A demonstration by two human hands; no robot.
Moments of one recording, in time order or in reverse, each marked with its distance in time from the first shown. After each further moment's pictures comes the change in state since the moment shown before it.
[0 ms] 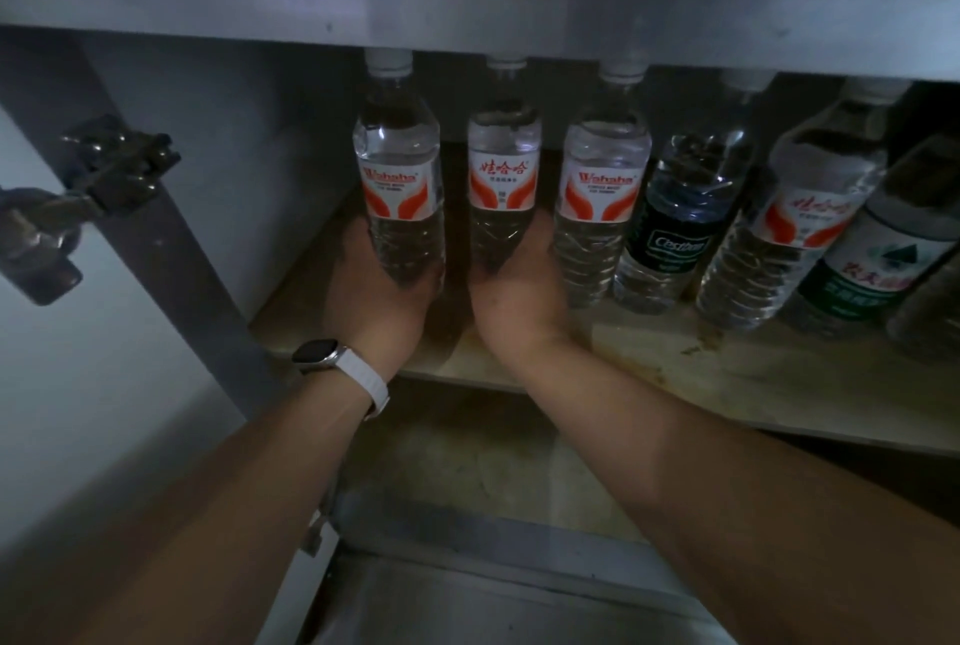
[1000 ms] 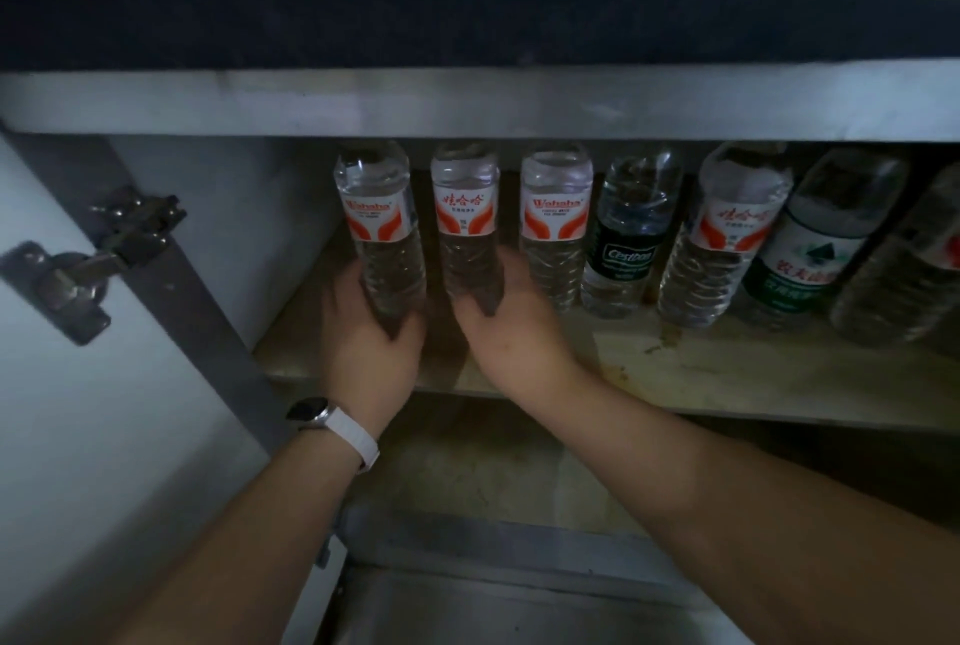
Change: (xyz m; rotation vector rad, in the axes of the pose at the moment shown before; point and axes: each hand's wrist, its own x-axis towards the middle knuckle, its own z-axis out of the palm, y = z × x) left_hand -0.035 -0.005 -0.009 -0.011 0.009 0.134; right_hand -0.028 -0.004 -0.048 0.107 -0.198 -0.064
